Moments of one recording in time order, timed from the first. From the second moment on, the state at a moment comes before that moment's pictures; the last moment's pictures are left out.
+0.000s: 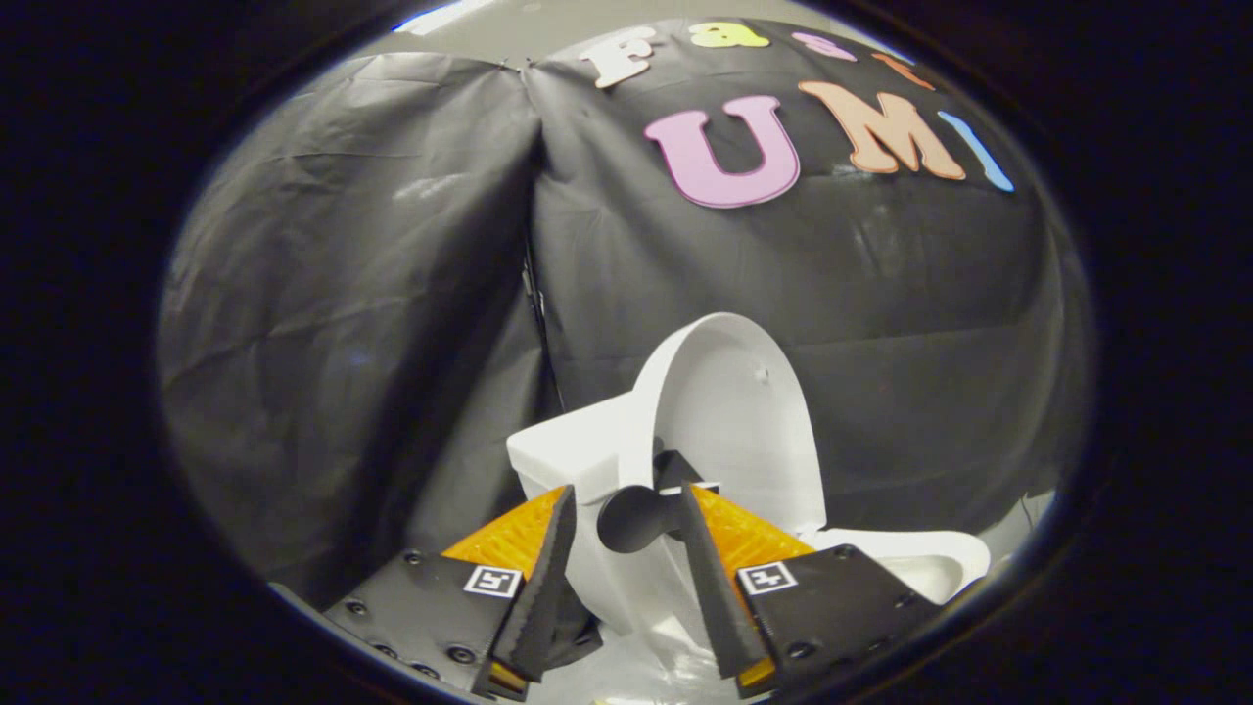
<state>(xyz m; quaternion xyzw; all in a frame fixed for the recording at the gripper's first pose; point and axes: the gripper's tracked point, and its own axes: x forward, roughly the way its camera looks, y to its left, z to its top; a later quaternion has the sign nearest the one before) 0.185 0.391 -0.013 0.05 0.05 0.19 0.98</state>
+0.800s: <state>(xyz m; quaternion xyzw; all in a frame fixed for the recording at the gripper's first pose) 0.123 0.229 0.098 0.02 -0.09 0.11 0.99</state>
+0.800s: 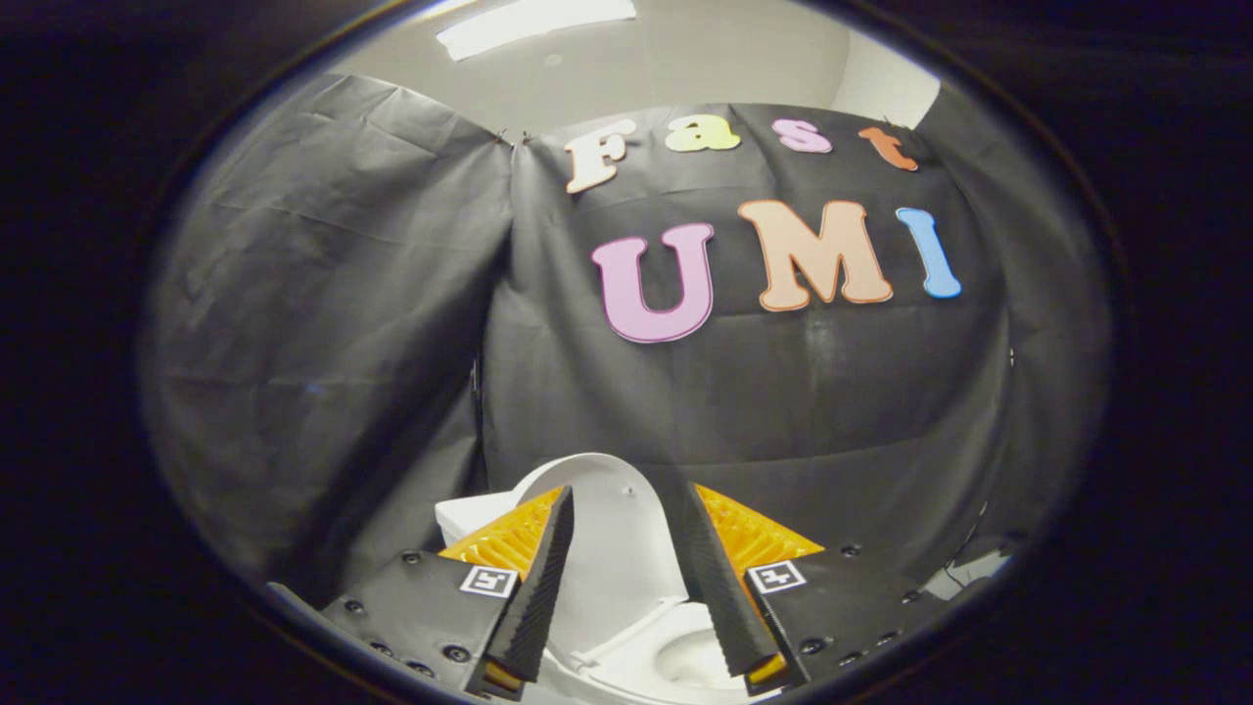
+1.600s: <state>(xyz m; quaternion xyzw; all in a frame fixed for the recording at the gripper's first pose) 0.053 0.102 0.061 0.01 -0.06 0.07 1.00</state>
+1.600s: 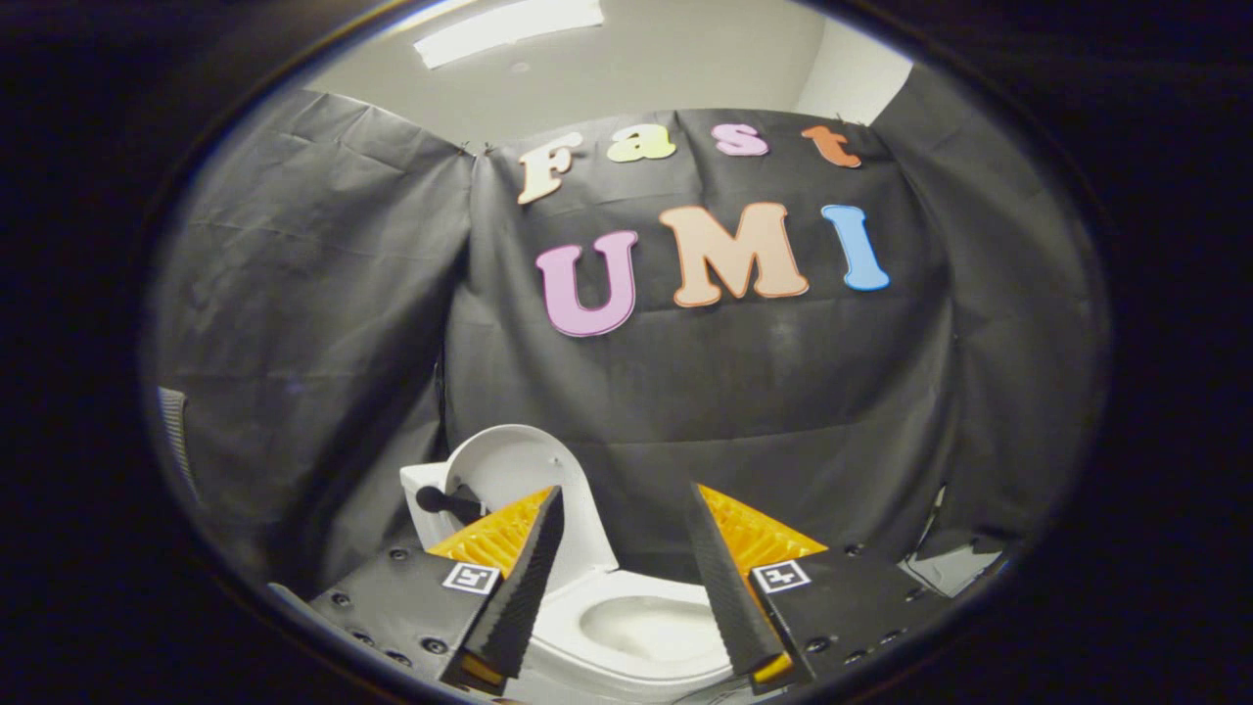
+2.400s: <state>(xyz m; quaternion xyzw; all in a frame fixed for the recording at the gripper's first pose) 0.070 0.098 0.026 0.02 -0.01 0.13 0.99</state>
